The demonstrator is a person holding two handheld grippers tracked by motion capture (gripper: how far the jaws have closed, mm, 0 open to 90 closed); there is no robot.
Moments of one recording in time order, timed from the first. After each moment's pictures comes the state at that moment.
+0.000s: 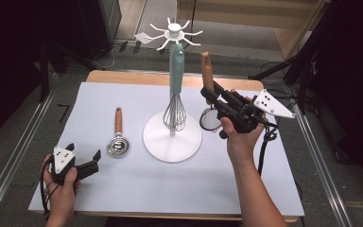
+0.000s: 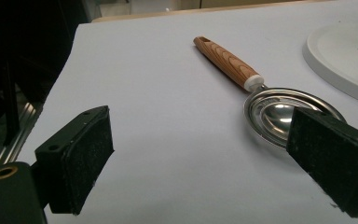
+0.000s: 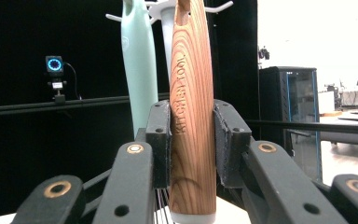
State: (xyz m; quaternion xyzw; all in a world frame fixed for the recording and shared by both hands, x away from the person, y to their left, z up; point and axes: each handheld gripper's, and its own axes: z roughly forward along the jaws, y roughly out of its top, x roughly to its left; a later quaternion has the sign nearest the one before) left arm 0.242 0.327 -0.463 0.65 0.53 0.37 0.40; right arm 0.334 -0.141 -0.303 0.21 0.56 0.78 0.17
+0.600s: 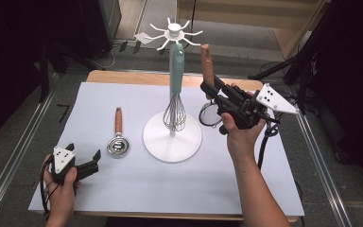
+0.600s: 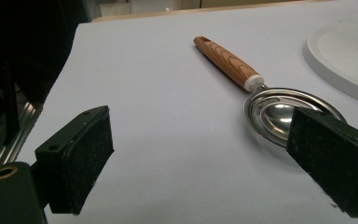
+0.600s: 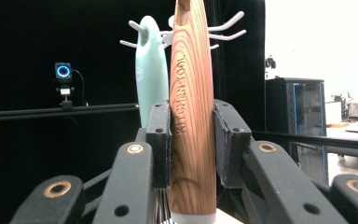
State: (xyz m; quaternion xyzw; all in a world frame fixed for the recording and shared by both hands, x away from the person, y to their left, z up) left arm 0.242 0.327 -0.464 0.65 0.53 0.37 0.40; right arm 0.333 -0.138 -0.285 0.20 0.55 0.79 0.17
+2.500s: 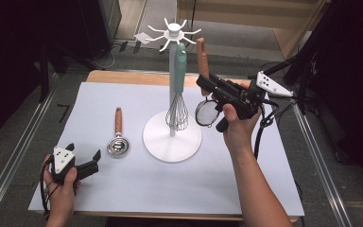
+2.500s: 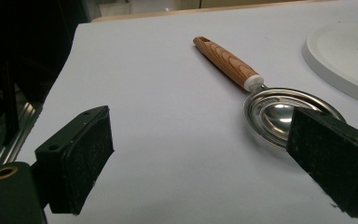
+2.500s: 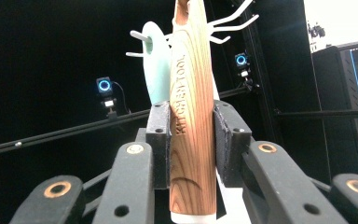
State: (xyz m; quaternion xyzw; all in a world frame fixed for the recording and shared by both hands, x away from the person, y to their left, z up) left arm 0.242 0.327 -0.463 0.65 0.53 0.37 0.40; right arm 0.356 -0.136 -0.279 0.20 0.55 0.81 0.04
